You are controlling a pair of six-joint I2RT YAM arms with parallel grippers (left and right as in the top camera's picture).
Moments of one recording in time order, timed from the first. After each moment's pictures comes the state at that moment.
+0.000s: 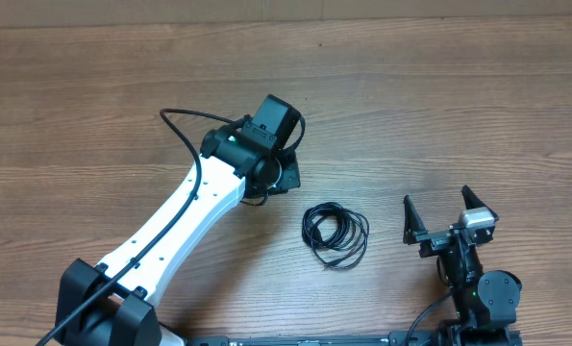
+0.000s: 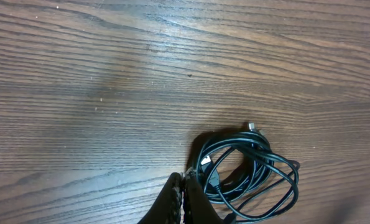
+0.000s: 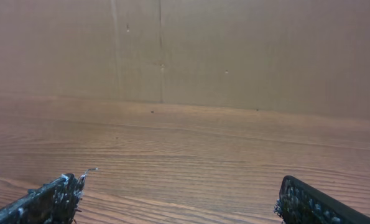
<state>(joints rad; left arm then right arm) -0.56 1.63 1.34 -0.97 0.07 -0.71 0.03 0.01 0.02 -0.02 -0.14 -0.01</state>
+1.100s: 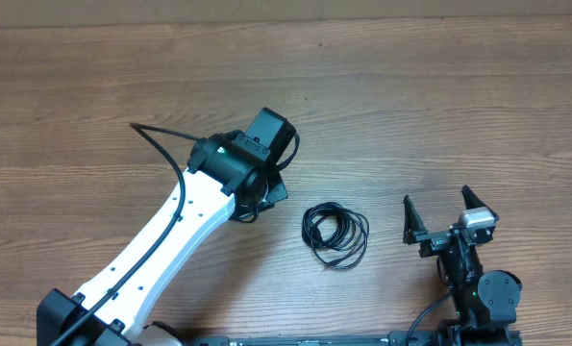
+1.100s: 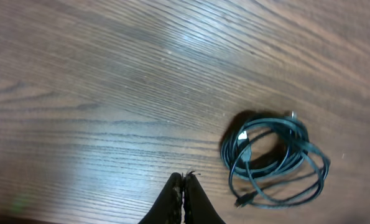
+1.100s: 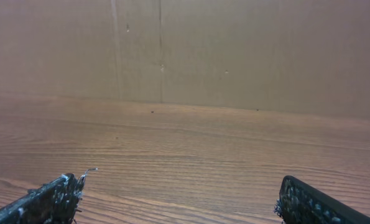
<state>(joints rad) -0.59 1.54 1.35 -1.19 -0.04 -0.98 0.03 0.01 0.02 -0.02 -0.14 -0.01</state>
